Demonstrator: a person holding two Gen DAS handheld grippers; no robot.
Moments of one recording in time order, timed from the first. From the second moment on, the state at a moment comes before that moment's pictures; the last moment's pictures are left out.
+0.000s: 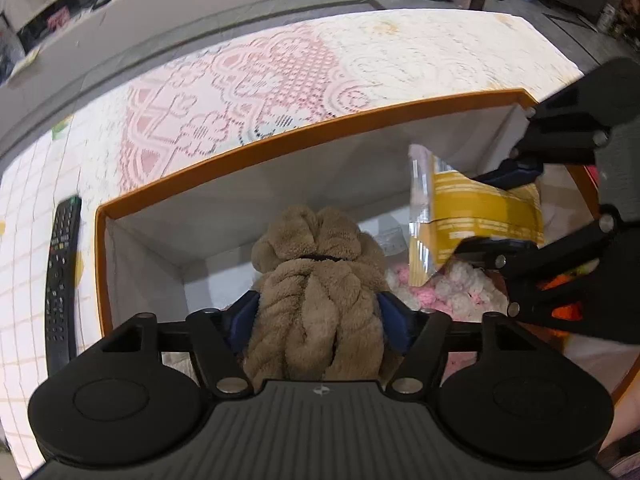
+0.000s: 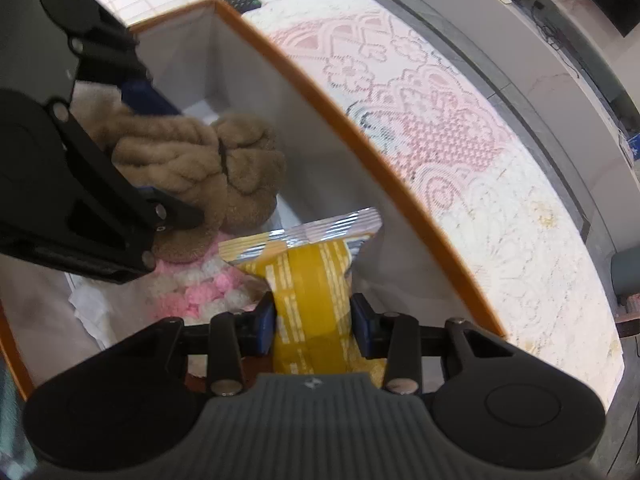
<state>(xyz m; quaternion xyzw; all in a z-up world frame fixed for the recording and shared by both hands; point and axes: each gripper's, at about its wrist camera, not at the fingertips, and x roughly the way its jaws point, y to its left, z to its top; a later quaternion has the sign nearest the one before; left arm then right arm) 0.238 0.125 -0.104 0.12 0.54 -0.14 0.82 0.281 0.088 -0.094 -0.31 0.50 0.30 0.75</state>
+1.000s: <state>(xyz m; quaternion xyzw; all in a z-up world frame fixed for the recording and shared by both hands) 0.110 0.065 0.038 0.13 0.35 -0.10 0.92 0.165 -0.001 0.059 -0.19 0.39 0.25 0.86</state>
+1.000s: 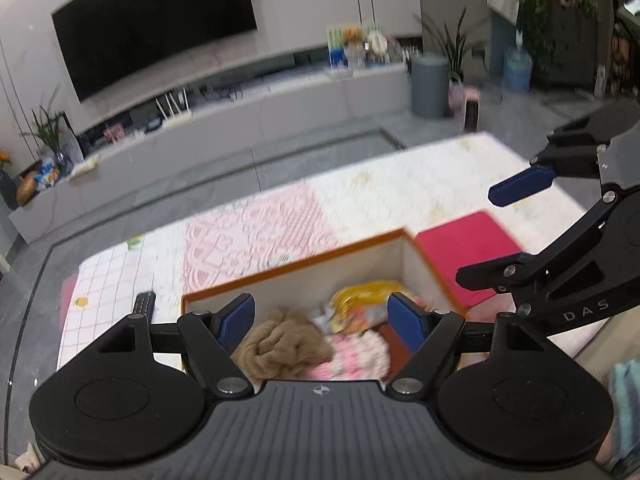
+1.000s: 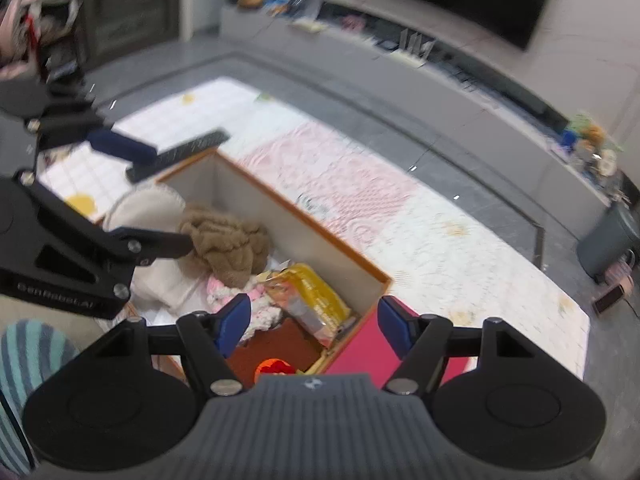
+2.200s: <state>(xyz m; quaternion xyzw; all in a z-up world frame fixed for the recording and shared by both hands) -0.001 0.012 -0.051 0.01 0.29 0.08 0.95 0.019 -0.093 -0.042 0.03 0.28 0.05 0.96</state>
